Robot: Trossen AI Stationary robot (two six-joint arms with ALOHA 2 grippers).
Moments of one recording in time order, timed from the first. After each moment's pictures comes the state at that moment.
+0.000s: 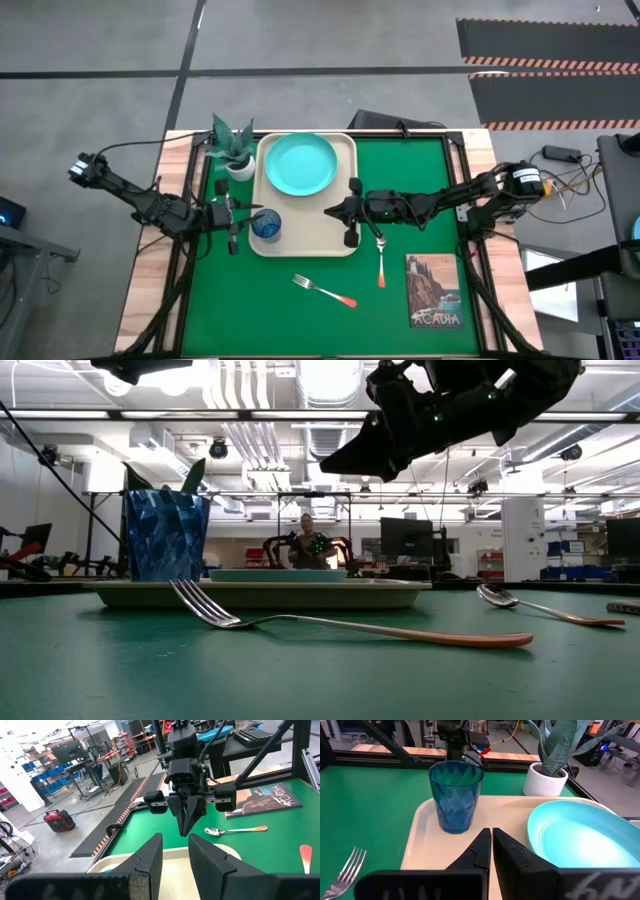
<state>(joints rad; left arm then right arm) -0.47 0.69 0.56 -0.01 -0.72 0.20 0.03 1.60 0.76 0.56 0.13 -0.06</state>
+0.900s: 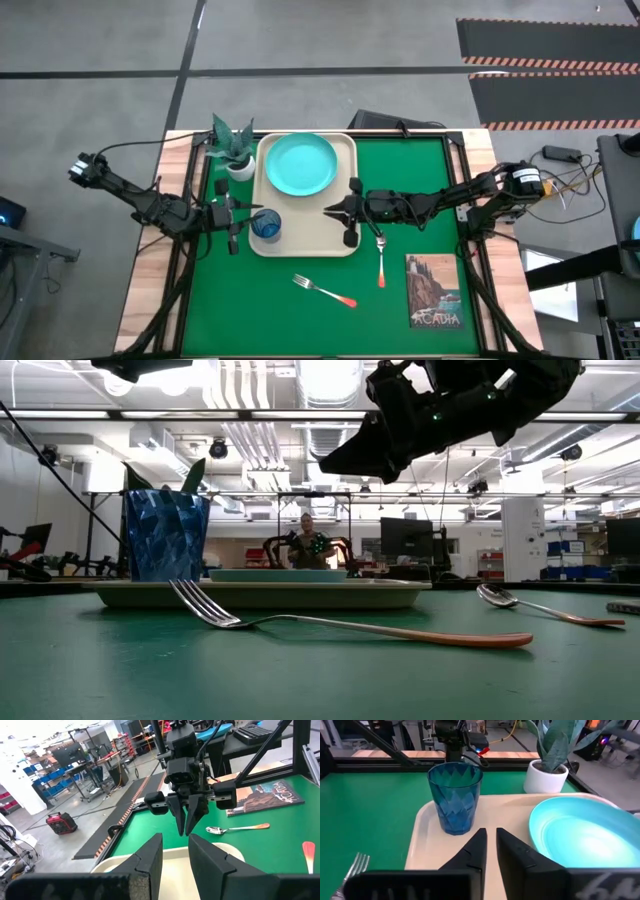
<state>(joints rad) -0.47 0.69 0.56 -0.01 -0.72 0.23 0.02 1.60 0.76 0.56 0.14 -0.02</state>
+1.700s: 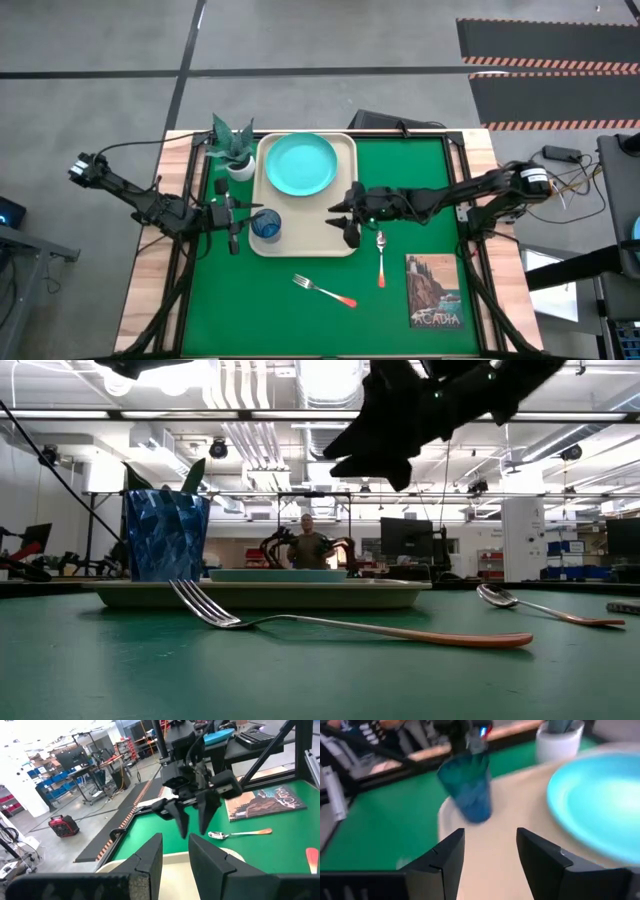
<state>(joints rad) -0.47 0.69 0.56 0.03 -0.72 0.24 0.02 1.54 0.84 0.29 0.05 0.30</state>
